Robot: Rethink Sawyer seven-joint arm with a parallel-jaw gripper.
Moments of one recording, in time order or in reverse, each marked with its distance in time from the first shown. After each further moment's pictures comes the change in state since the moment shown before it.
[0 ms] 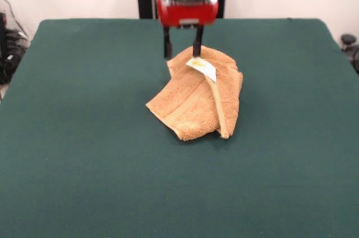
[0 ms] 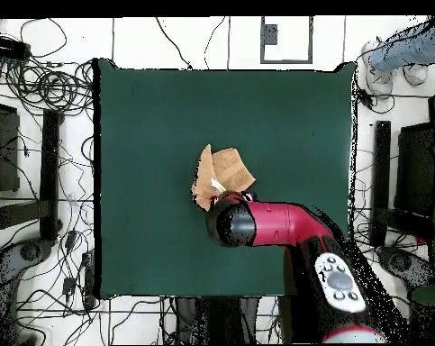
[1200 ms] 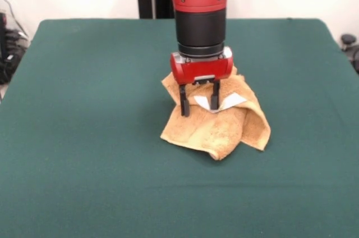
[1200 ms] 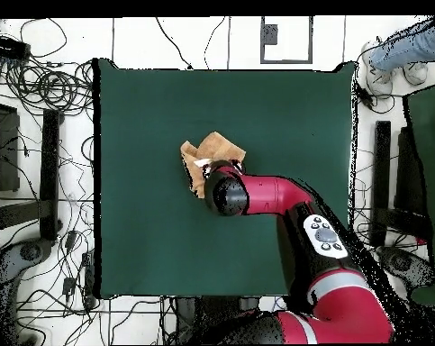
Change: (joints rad) arm -0.014 0.185 0.079 -0.180 0.008 -0.144 0.000
